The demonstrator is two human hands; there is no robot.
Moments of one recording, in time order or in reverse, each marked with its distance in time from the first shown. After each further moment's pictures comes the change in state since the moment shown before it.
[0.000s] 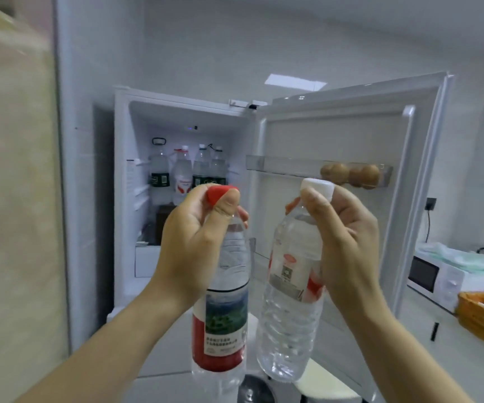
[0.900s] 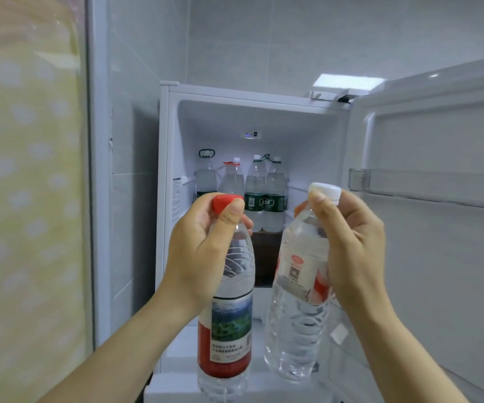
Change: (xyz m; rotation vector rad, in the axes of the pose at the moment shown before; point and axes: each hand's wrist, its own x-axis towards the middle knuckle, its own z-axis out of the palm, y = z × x) left_hand 0.166 -0.189 -0.120 0.101 0.072 0.011; right_hand 0.105 0.185 0.210 0.172 0.003 0.095
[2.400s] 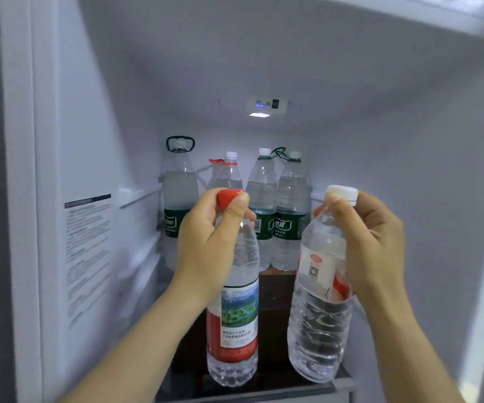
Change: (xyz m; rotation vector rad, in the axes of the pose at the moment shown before) left_hand 0.249 -0.299 0.045 0.010 0.031 0.033; right_hand 0.201 0.290 0.075 -0.173 0.101 -0.016
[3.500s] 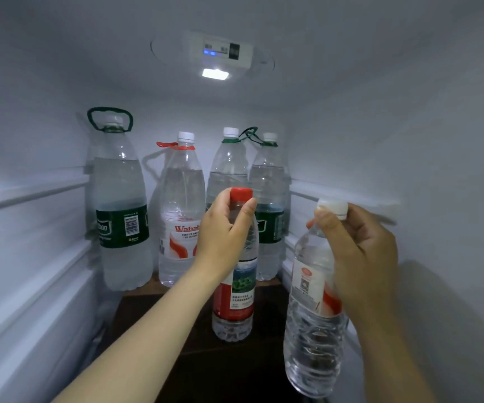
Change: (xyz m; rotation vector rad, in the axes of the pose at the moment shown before) left_hand 0.074 -0.138 0.117 0.130 -0.168 -0.041; right_hand 0.051 0.103 -0.022 -0.221 0.085 0.040
